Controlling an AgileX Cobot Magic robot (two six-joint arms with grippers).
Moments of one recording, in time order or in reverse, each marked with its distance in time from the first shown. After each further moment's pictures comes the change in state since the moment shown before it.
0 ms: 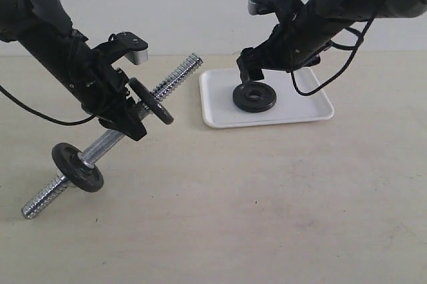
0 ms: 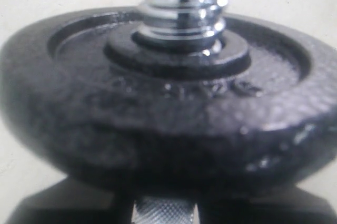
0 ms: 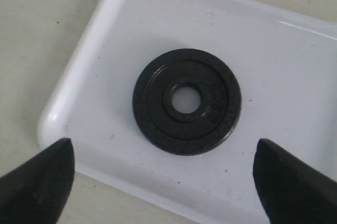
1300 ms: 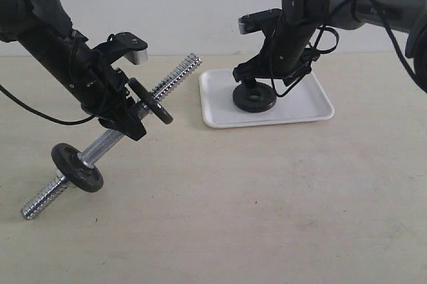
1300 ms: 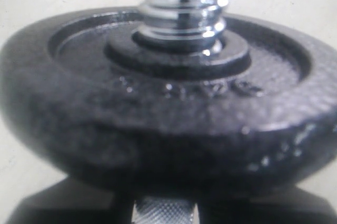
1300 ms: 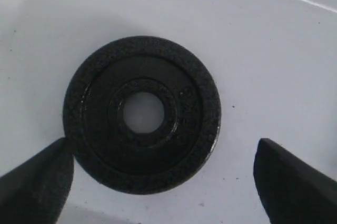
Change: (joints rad) left arm 0.000 0.000 0.000 0.008 -0.004 -0.020; right arm 0.000 0.318 -0.435 -0.204 0.313 0.195
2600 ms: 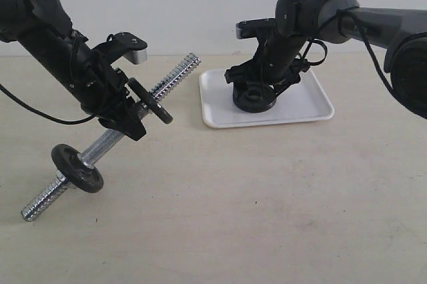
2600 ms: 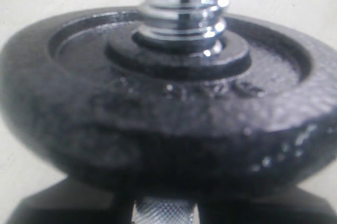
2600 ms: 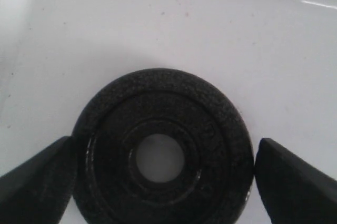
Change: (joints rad) left arm 0.000 0.000 0.000 0.000 0.000 -0.017; right arm 0.000 0.100 -0.086 0.057 -0.037 0.055
